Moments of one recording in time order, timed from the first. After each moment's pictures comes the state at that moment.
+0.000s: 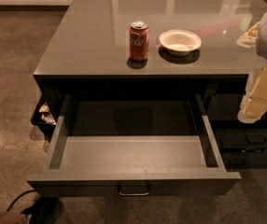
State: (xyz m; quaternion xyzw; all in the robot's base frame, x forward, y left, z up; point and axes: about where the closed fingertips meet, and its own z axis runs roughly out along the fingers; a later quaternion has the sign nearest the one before) arm 0.438 -0.217 0.976 -0.60 0.78 -0.03 0.16
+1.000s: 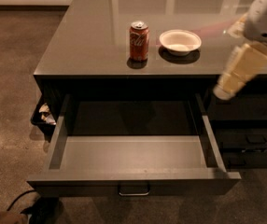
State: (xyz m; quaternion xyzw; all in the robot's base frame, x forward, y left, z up) arm 0.480 -0.201 0.983 -0.55 0.81 0.02 0.21
